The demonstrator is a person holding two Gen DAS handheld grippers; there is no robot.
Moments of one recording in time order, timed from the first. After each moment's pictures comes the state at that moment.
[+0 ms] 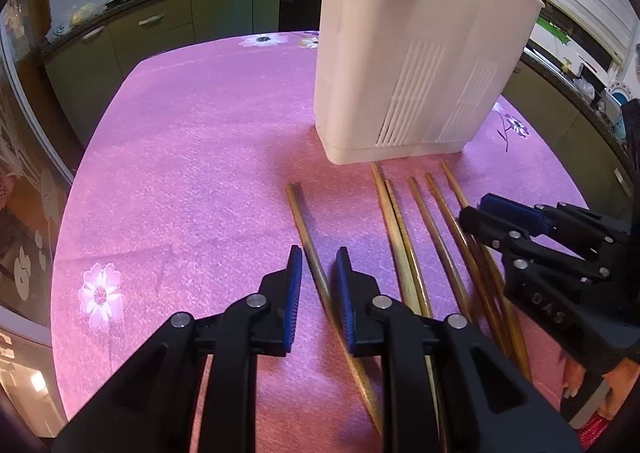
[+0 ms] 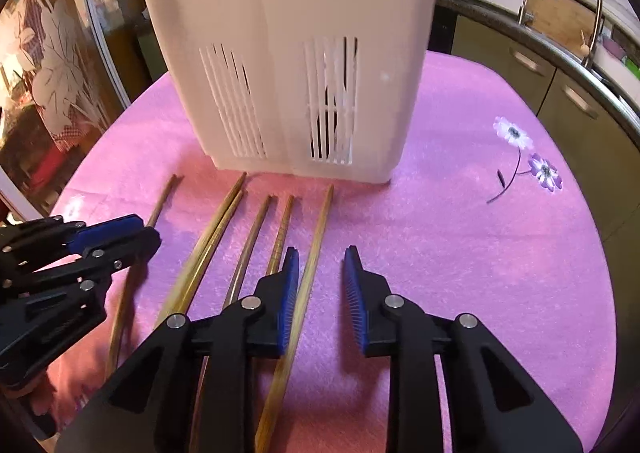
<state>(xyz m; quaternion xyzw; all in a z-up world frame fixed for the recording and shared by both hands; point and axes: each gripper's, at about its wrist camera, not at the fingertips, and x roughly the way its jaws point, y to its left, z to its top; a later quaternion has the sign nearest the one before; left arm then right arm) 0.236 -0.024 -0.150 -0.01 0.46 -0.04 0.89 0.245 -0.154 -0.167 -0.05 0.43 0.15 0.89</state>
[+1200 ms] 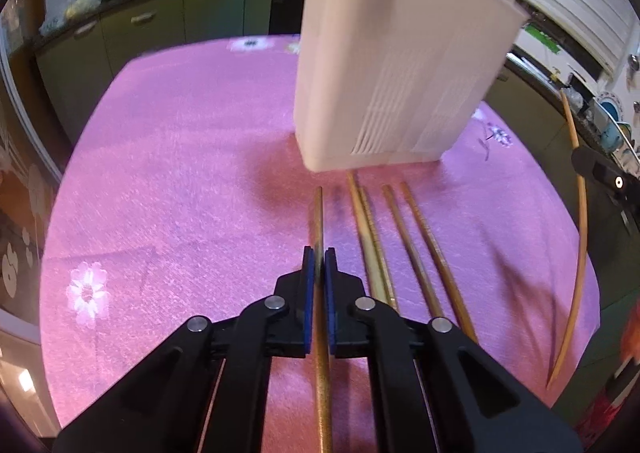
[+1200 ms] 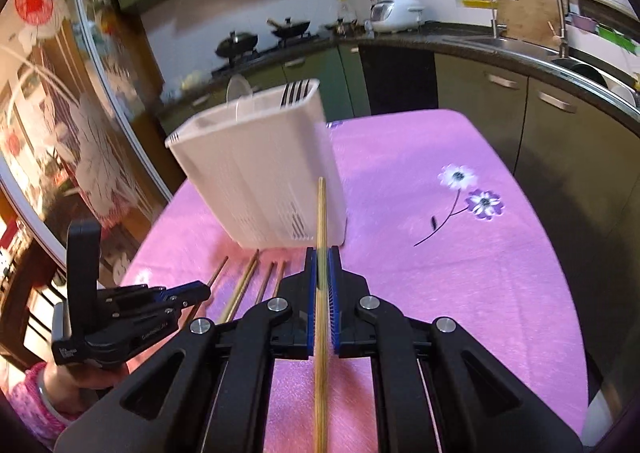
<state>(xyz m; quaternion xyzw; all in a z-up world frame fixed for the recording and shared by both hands) 0.234 -0.028 -0.139 -0.03 0.45 -0.07 0.89 0.212 -0.257 -0.079 0.09 0.34 0.20 0.91</state>
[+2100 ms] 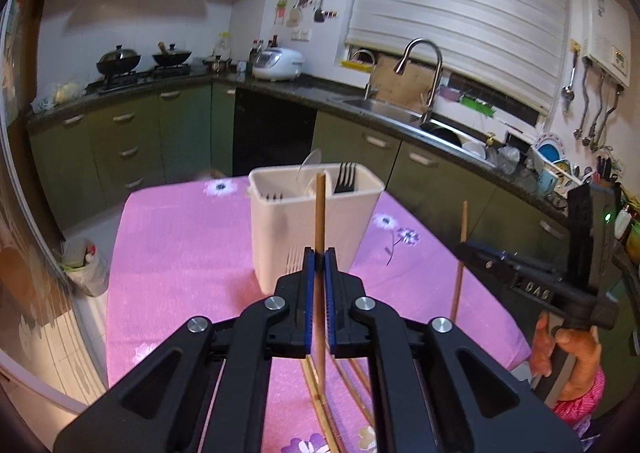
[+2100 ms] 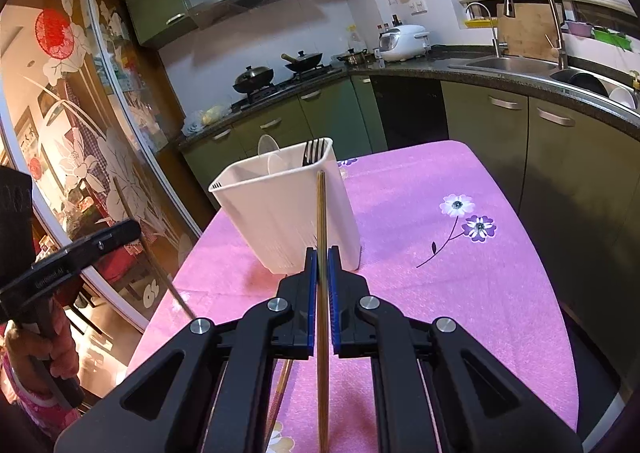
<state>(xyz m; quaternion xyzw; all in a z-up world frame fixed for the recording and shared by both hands) 0.161 -0.038 0.014 -0.03 0.29 -0.13 0.95 0.173 -0.280 -0.040 0.12 0.29 0.23 0.92</state>
